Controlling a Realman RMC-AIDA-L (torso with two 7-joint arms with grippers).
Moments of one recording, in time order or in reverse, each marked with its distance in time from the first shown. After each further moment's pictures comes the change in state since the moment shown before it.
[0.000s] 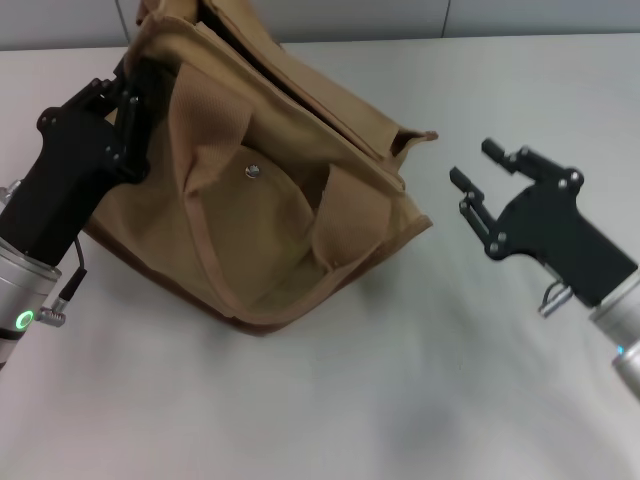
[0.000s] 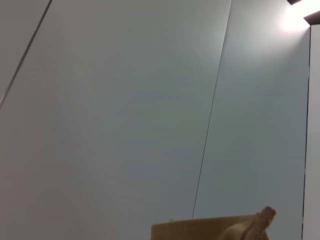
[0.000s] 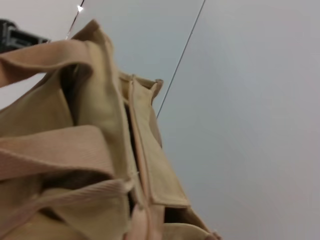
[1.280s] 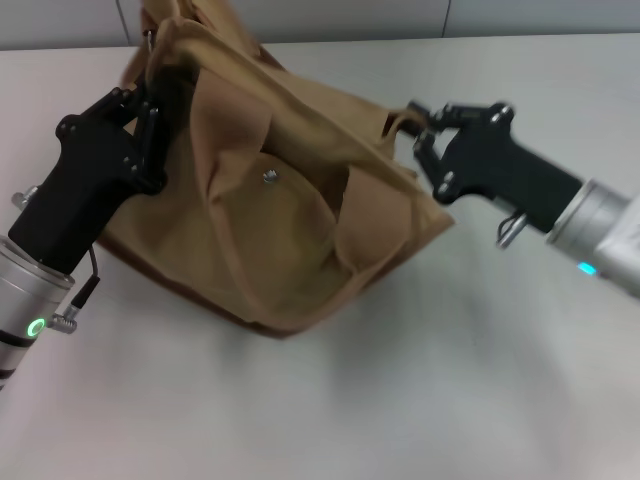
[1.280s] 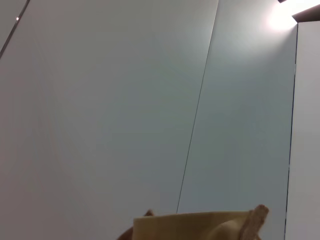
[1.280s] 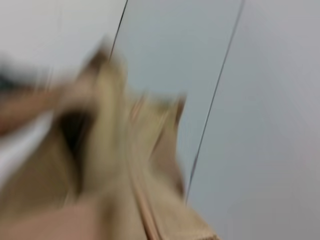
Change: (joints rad) left arm -0.006 -0.003 0.039 -0.007 0.000 0.009 -0.002; right arm 0.205 -0.003 -0.036 -0.126 -0.077 0.038 0.350
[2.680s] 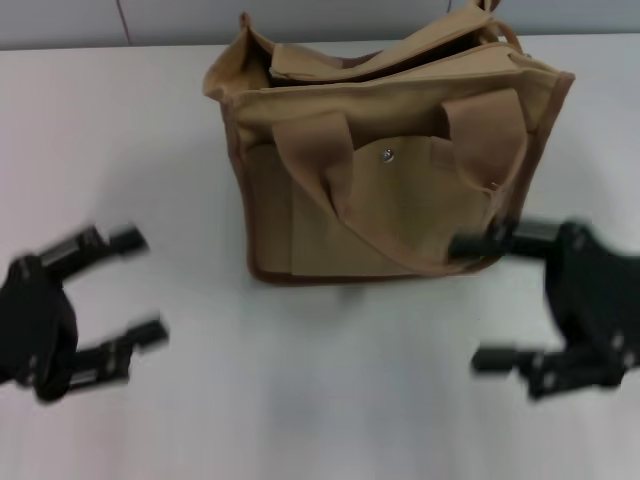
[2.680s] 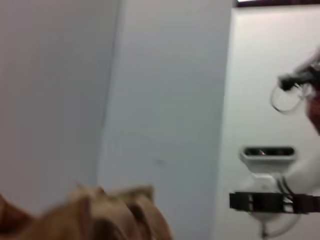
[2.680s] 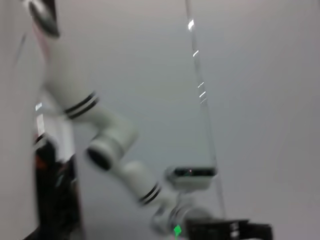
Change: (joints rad) left arm 0.007 0.238 0.116 -0.122 0.284 0.340 -0.059; right arm -0.121 -0.029 -0.597 -0.480 0.097 -0.724 0.795
